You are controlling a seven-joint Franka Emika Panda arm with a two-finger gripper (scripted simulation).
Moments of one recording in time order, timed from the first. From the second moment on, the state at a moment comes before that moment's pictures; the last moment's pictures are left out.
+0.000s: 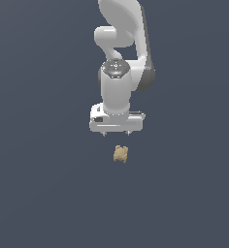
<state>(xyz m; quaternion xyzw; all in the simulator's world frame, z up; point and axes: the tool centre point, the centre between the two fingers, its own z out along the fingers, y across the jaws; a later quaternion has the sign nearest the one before) 0.004 0.008 0.164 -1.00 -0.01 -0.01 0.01</state>
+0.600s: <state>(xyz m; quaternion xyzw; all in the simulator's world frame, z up) -0.002 0.040 0.164 -1.00 -0.01 0.00 0.02</state>
